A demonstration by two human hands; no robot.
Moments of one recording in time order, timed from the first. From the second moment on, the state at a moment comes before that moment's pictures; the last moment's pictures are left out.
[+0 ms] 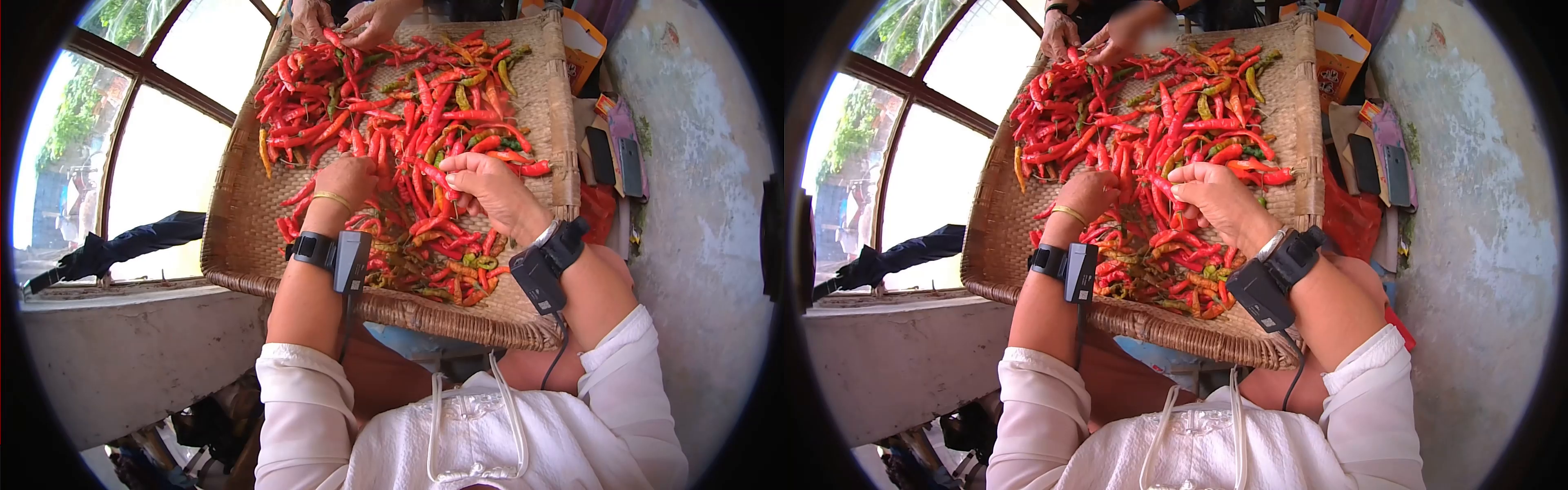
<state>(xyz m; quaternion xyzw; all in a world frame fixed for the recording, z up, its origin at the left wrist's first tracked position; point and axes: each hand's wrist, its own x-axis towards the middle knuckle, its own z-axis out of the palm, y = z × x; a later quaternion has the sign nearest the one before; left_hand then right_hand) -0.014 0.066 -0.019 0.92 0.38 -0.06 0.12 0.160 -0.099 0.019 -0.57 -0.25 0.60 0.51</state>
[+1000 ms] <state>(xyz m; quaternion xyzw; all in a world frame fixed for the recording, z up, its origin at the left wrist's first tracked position) 0.014 0.036 0.034 0.53 0.30 0.30 0.73 0.172 -0.094 0.016 -0.66 -0.41 0.44 0.44</state>
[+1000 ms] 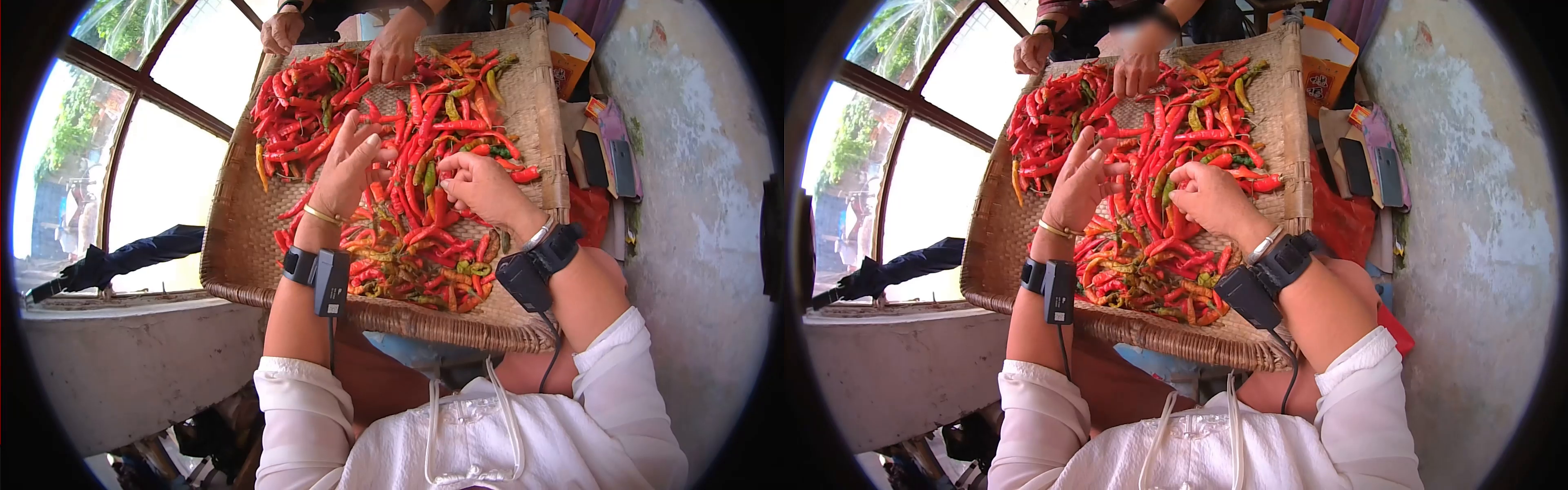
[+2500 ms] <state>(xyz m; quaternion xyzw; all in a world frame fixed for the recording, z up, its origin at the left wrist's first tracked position) 0.000 0.059 0.029 0.74 0.33 0.26 0.53 0.152 -0.104 0.035 -0.59 -0.69 0.38 0.16</state>
